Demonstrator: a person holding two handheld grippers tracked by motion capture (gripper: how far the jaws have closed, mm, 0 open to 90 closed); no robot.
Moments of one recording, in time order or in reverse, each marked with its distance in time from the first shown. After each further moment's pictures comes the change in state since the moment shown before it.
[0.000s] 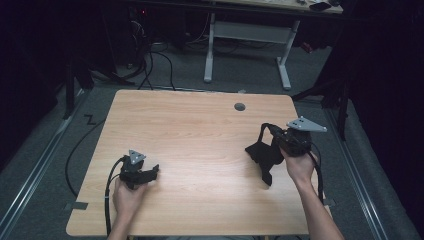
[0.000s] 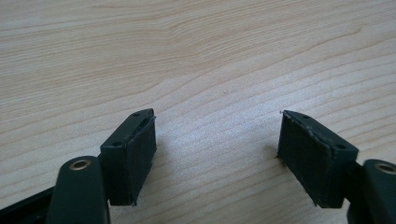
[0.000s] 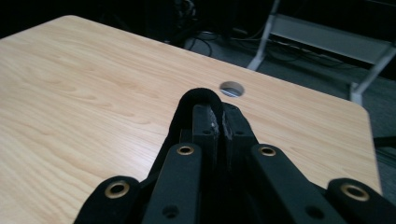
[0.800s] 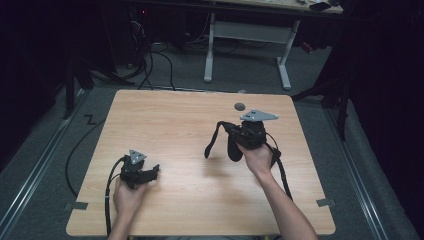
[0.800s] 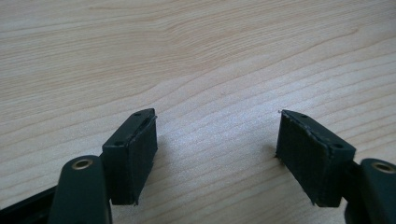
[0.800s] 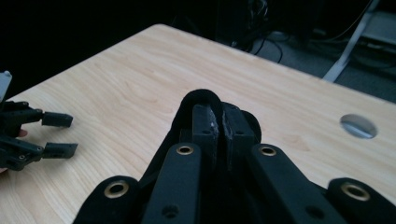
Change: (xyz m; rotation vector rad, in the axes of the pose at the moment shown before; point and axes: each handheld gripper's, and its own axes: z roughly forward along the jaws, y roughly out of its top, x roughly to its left) left arm -0.001 0.001 0.001 -0.001 -0.005 0.005; right arm 0.088 0.037 0.059 0.021 0.252 -0.011
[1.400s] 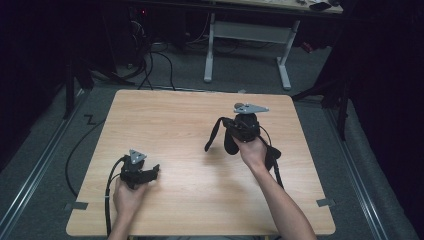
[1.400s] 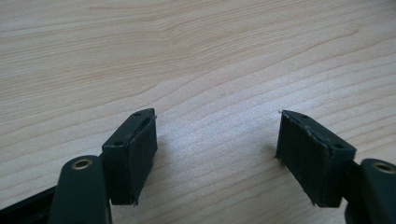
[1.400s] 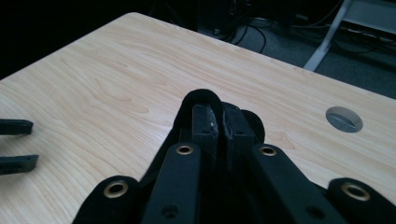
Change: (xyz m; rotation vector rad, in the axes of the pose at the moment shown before) left arm 0.000 0.000 0.000 -0.001 -0.001 -0.004; right arm -0.010 0.007 0.028 0.052 -0.080 0.020
